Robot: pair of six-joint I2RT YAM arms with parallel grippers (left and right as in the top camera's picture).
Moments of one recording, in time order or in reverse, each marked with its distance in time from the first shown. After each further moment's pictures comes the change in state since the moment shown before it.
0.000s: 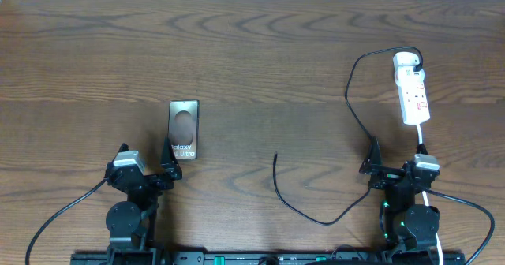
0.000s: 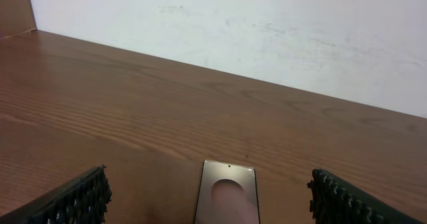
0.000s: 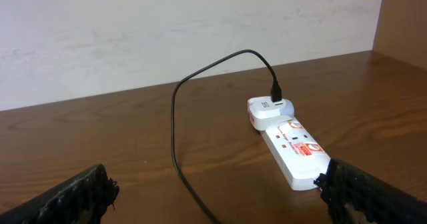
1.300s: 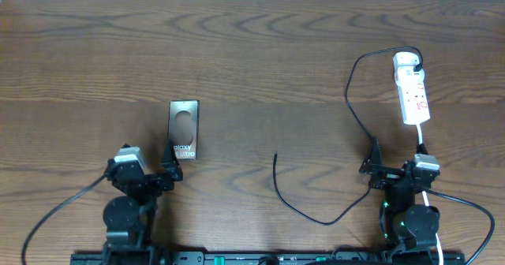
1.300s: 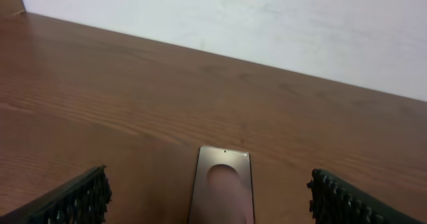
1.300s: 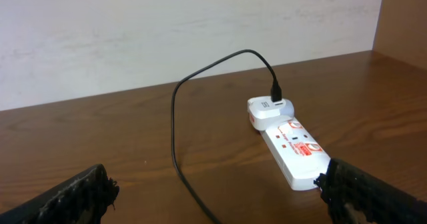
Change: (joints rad) left arm 0.000 0.127 0.128 -0.084 0.027 0.000; right arm 0.000 0.000 0.000 0.000 0.000 0.000
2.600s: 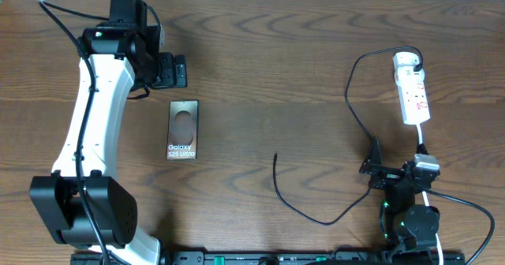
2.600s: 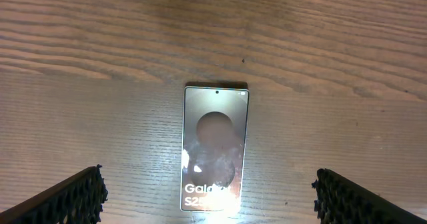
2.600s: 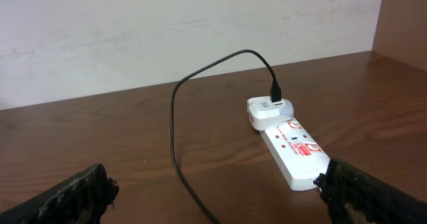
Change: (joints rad) left arm 0.001 1.621 1.500 -0.957 0.112 0.122; right arm 0.000 0.000 0.000 0.000 0.000 0.000
